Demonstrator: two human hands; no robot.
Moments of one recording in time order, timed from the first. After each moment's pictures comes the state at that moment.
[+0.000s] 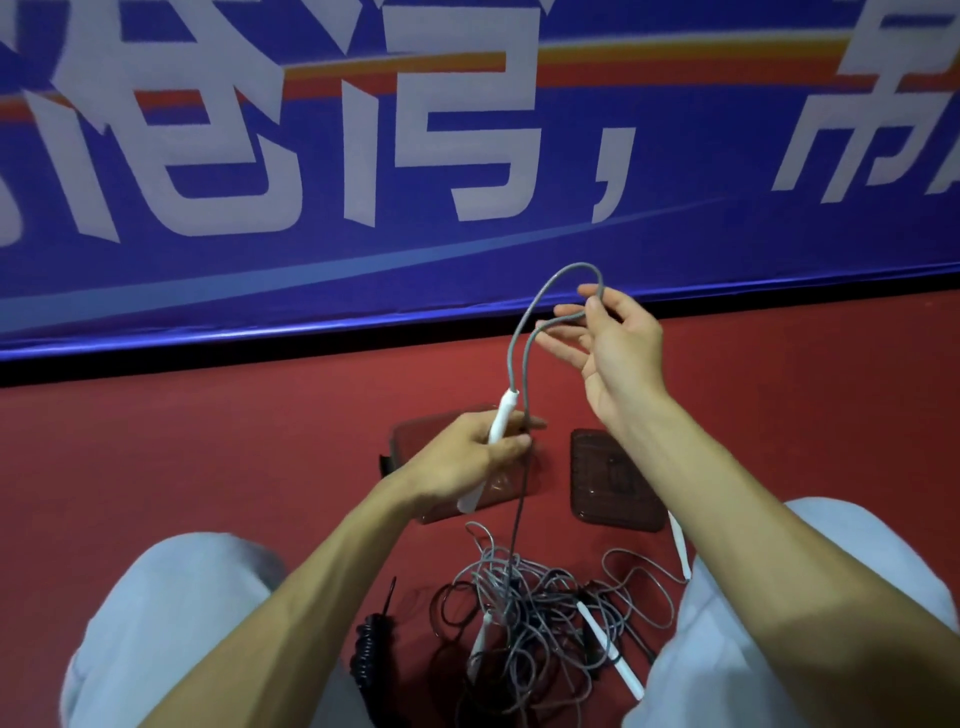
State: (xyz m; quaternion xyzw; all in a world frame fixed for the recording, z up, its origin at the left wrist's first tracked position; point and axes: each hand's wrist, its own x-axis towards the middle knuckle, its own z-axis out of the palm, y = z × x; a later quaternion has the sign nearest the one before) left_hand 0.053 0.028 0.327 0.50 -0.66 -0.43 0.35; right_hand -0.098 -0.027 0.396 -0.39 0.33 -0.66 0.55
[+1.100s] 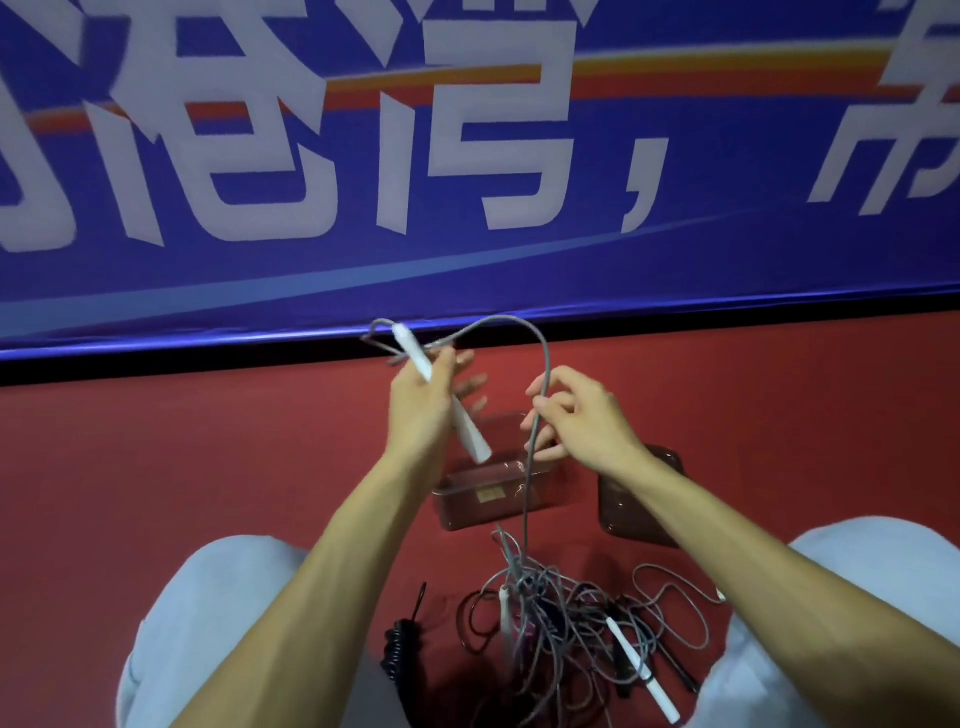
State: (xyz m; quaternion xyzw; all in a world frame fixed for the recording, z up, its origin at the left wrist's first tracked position) left_hand 0.088 0.029 0.364 0.46 -0.34 -0.42 0.70; right_hand -0.063 -0.015 0.343 -0.67 0.44 -0.39 0.45
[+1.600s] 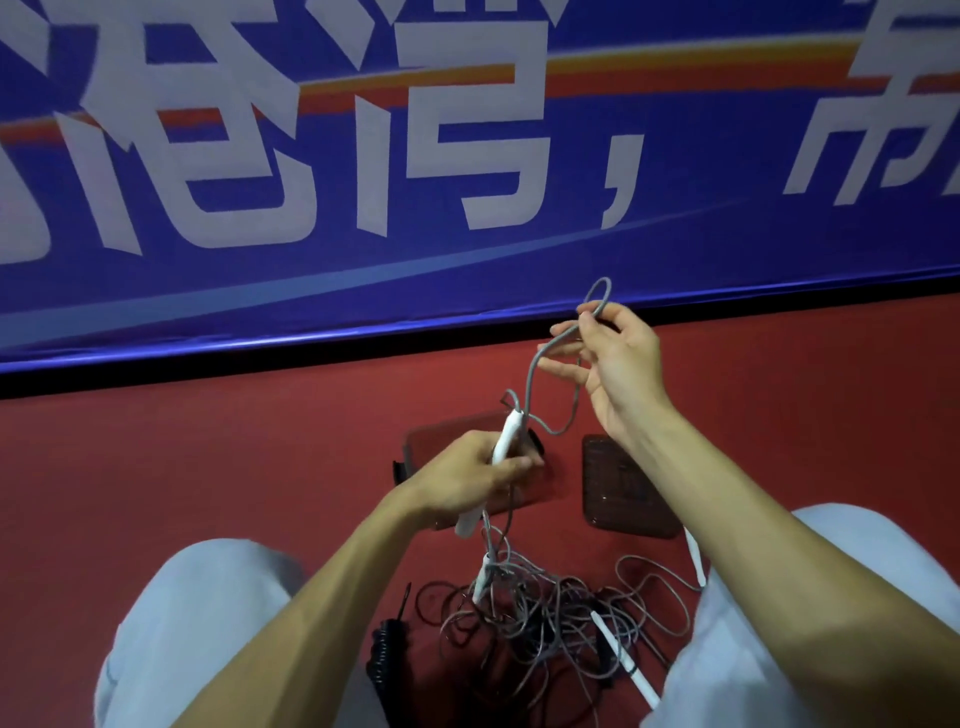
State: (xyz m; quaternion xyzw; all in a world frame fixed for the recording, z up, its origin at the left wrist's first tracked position) left_hand 0.062 0.037 0.328 0.55 -0.68 -0.39 0.30; right_hand -0.095 -0.020 0.393 -0.45 0.30 -0.63 0.55
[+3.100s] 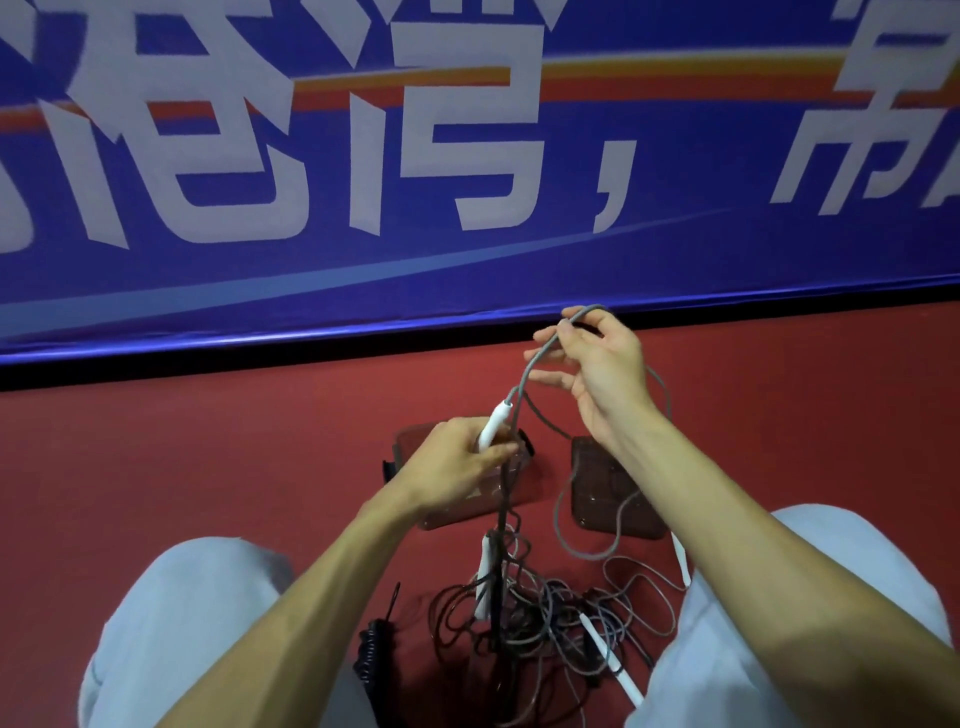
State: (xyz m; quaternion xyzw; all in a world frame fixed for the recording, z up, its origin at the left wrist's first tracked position) left_hand 0.062 0.041 0.340 0.57 -0.69 -0.30 0.33; right_hand -0.091 -0.018 0.390 -0.47 0.31 -0.62 0.55
